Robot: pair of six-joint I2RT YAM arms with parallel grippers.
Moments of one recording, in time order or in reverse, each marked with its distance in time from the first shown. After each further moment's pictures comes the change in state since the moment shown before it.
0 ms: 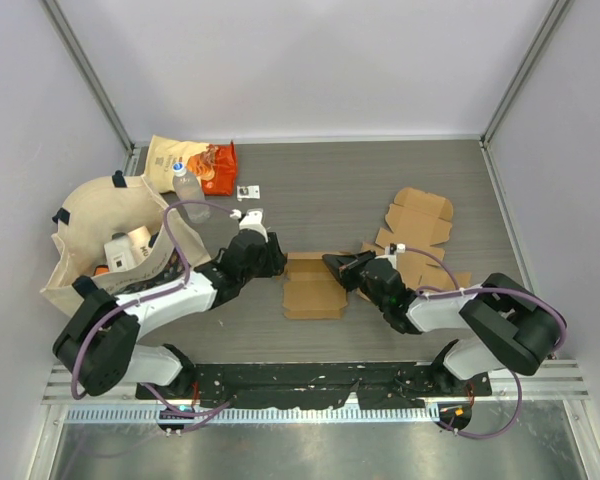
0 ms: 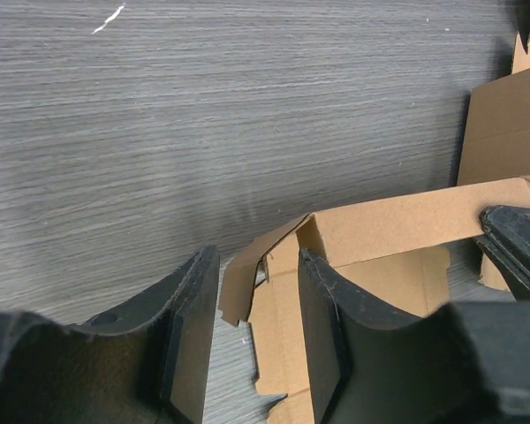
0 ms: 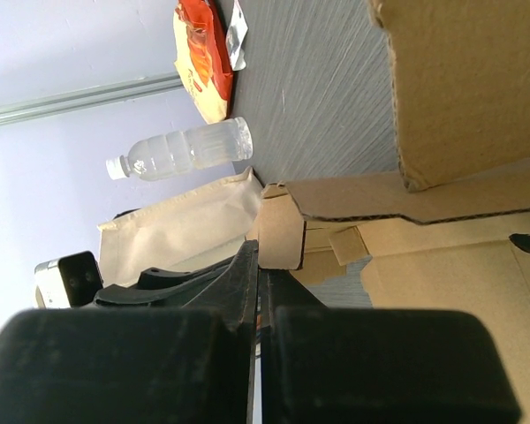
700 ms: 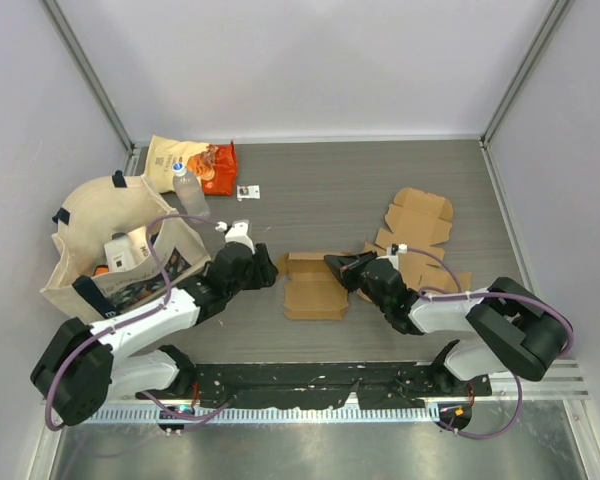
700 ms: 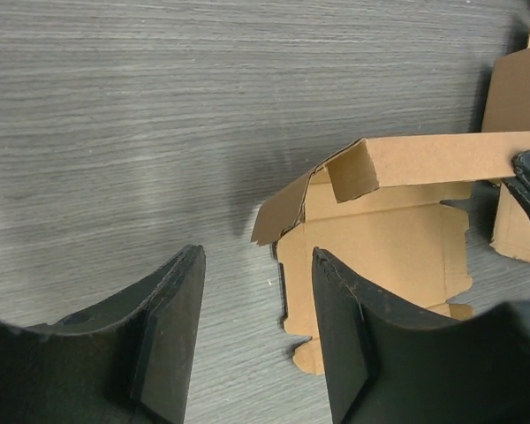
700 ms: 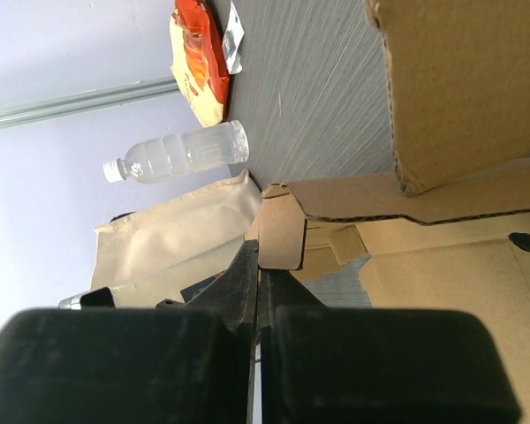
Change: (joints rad) left arm 0.001 -0.192 -0.110 -0.099 -0.005 -0.047; right arm 0.000 -0.035 0.000 -0.054 0.018 0.000
